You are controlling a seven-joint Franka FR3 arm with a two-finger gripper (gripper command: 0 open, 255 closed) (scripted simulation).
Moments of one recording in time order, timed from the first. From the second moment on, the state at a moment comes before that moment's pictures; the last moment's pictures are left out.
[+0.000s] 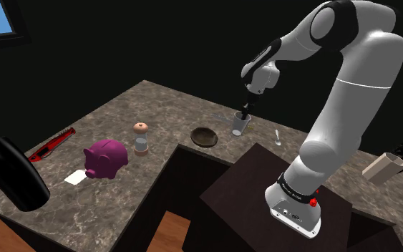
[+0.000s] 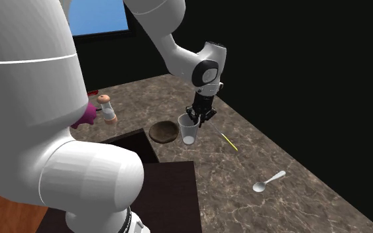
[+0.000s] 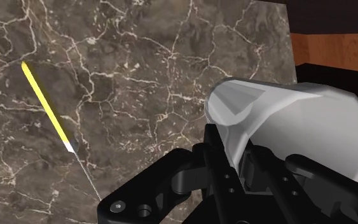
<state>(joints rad) -0.20 0.22 -0.45 -2.34 0.25 2.38 -0.89</state>
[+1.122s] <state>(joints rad) -0.03 0.22 -0.34 -2.15 0.24 2.23 -0.57</state>
